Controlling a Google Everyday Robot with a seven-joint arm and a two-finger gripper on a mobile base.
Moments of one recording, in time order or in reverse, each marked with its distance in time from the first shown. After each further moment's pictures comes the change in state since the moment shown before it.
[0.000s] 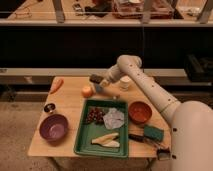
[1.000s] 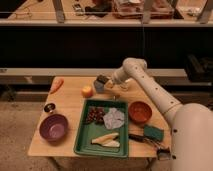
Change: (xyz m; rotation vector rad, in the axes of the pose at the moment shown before) arm -0.023 0.030 0.001 -0.025 0.008 0.190
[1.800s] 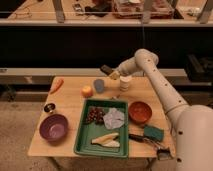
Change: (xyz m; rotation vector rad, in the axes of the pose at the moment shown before) arm 0.027 0.008 -0.062 0.038 0.155 -0.016
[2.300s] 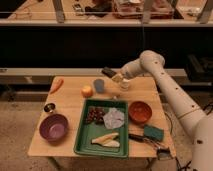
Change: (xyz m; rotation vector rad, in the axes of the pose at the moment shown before) arm -0.026 -0.016 -0.035 -0.005 -0.035 -0.005
